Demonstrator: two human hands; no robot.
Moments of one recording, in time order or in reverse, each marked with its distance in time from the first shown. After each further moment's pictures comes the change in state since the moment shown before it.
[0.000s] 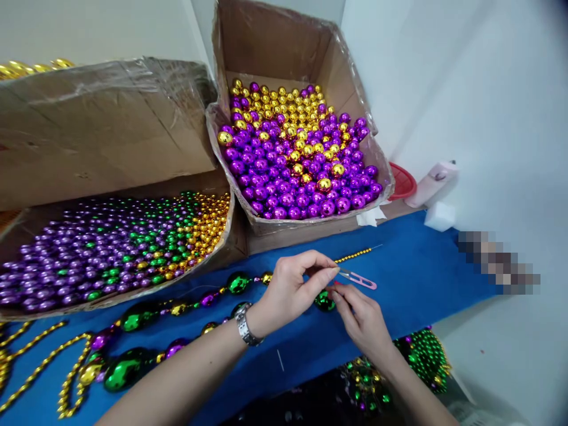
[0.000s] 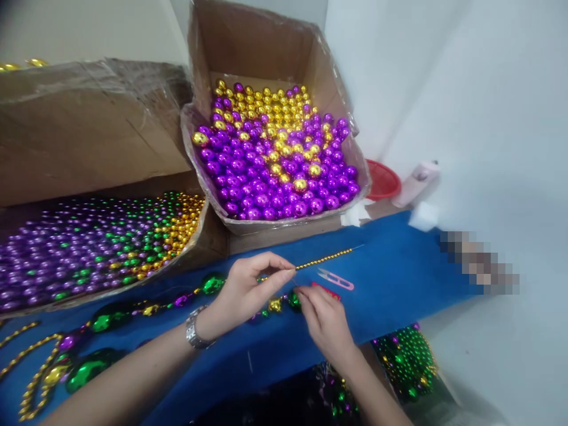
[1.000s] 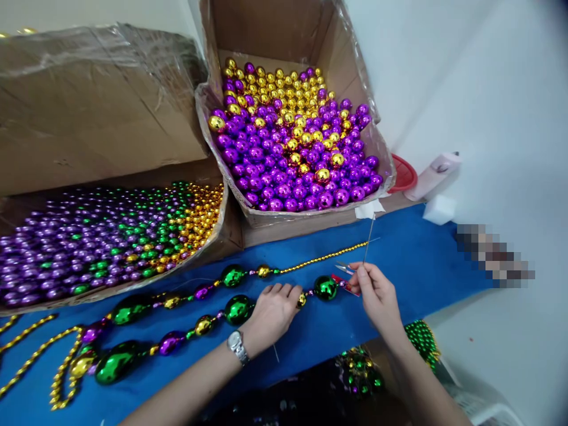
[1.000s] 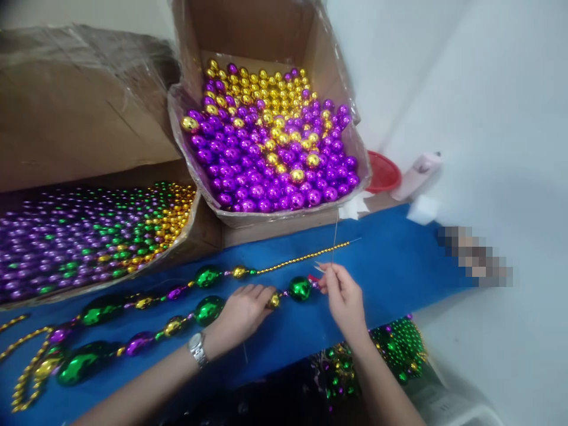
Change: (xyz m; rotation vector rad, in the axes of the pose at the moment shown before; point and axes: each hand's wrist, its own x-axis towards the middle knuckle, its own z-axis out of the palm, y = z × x) left_hand -0.067 -0.092 0.025 0.925 -0.407 -0.071; right_hand 0.000 0.043 -0.013 0.282 0.197 0.379
